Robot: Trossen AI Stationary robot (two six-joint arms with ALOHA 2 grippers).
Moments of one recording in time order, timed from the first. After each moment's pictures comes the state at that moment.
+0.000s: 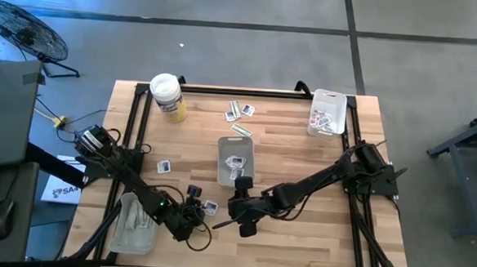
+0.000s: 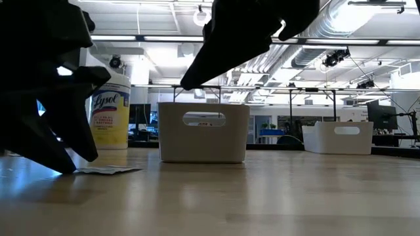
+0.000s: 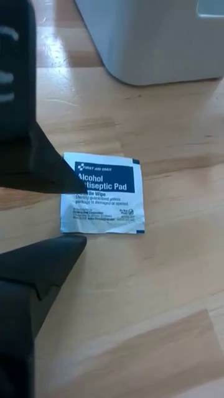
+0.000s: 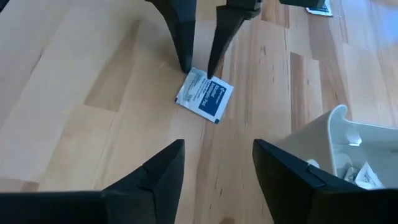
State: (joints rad) left arm -0.69 1.76 0.84 -0.18 -0.53 -0.29; right arm 0.41 1.97 1.39 -0.27 0.32 0.07
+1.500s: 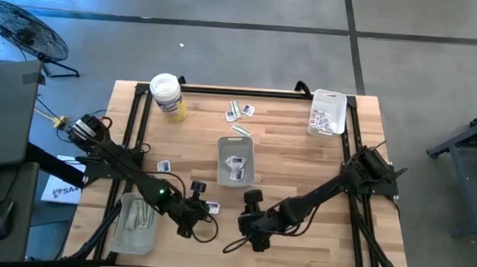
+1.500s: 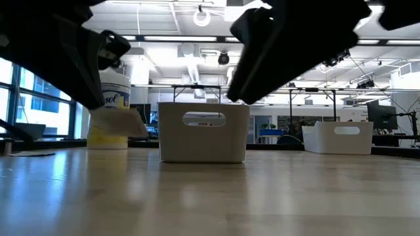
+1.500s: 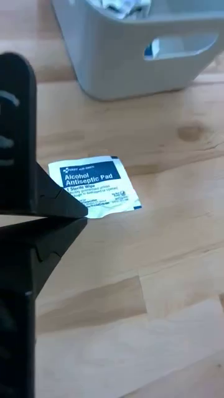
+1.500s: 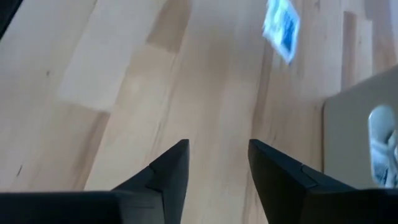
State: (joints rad) left arm -0.61 1.61 0.94 -0.32 -0.35 -0.27; right arm 0.53 1.97 1.39 -0.42 0.34 0.16
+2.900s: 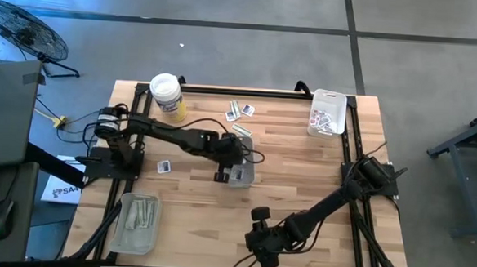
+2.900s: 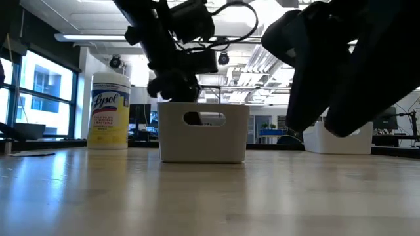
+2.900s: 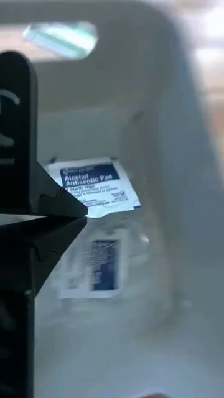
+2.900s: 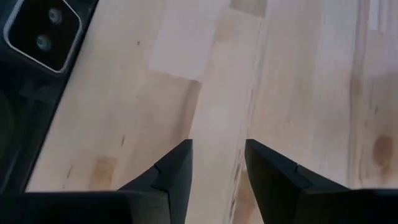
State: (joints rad) left arm 0.02 1.77 1.15 -0.34 -0.08 0.19; right arm 0.64 2.02 1.39 -0.43 0.26 0.34
